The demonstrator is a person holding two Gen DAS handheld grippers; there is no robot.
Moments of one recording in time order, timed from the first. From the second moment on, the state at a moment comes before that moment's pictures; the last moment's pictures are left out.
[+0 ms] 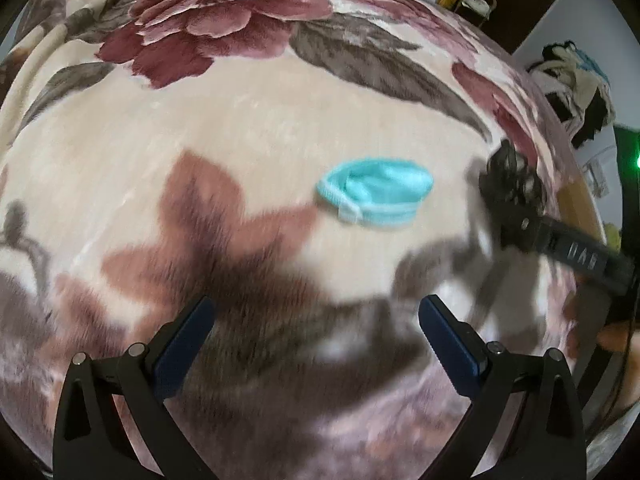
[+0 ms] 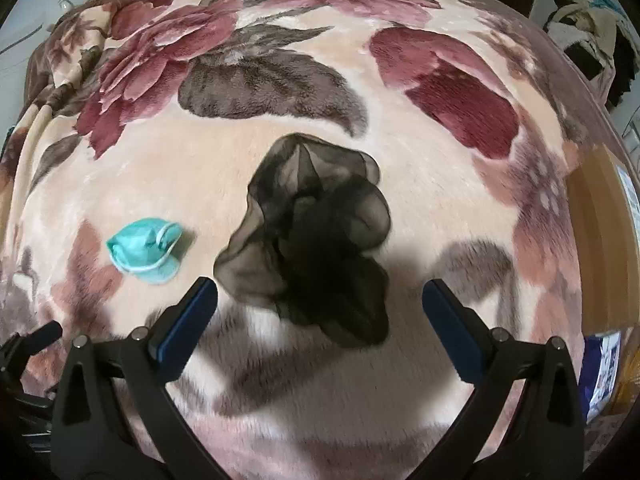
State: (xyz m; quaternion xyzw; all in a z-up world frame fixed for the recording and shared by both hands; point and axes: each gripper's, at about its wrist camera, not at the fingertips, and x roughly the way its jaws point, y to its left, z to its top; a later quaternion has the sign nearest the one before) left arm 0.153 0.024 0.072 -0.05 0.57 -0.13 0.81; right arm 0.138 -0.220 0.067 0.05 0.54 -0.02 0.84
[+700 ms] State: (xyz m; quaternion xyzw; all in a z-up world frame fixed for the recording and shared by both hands) left arm 0.201 -0.068 0.050 0.15 0.54 -0.25 0.79; right arm 0.084 -0.243 0.079 0.10 0.50 0.02 0.86
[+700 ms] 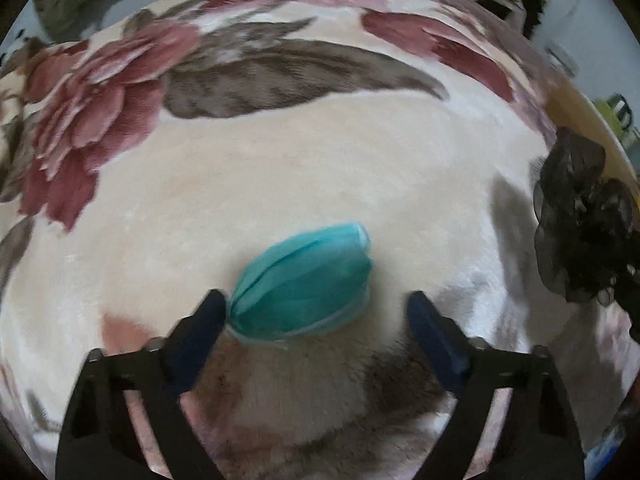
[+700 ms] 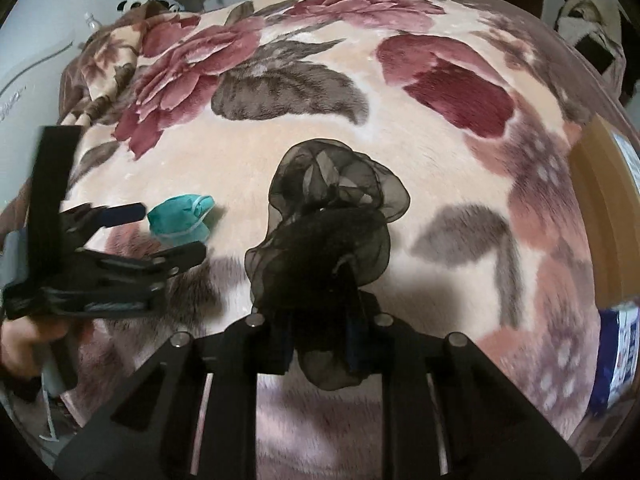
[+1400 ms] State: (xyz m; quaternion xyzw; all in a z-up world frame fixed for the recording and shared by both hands) left arm 0.114 -0.032 0.101 0.00 0.57 -0.21 0.79; right arm 0.017 -0.245 0.094 0.14 0.51 0.02 0.85
